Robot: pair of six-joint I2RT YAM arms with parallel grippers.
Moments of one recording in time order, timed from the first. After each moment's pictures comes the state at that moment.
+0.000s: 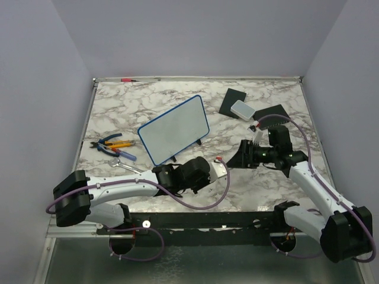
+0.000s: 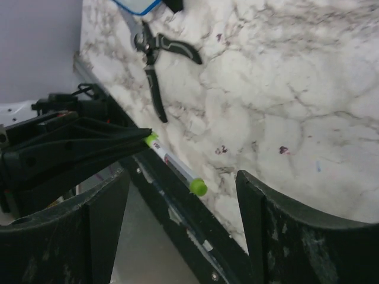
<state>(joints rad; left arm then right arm) -1.22 1.31 0.83 -0.26 -0.13 0.08 0.24 1.01 0.63 -0.40 -0.75 0.41</state>
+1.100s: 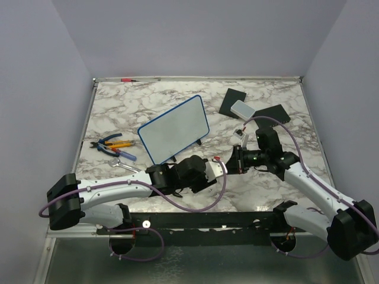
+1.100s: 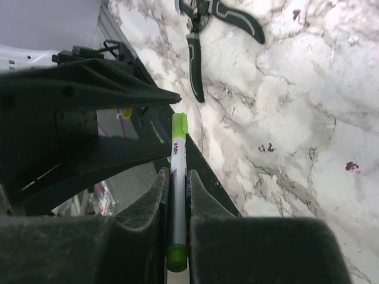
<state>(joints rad) -1.21 1.24 0.83 -0.26 -0.08 0.12 0.43 1.06 0.63 -0.32 -0.87 0.45</state>
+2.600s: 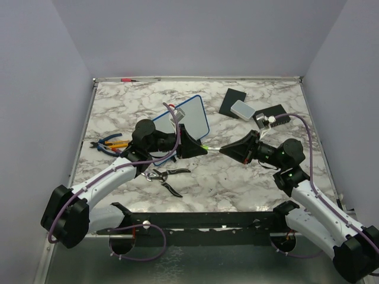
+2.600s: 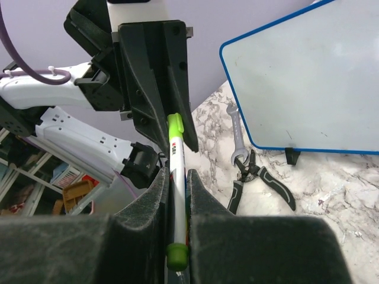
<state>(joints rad) -0.60 1.18 0.71 0.49 0.85 -0.66 0.43 0.81 0.46 0.51 -0.76 0.76</state>
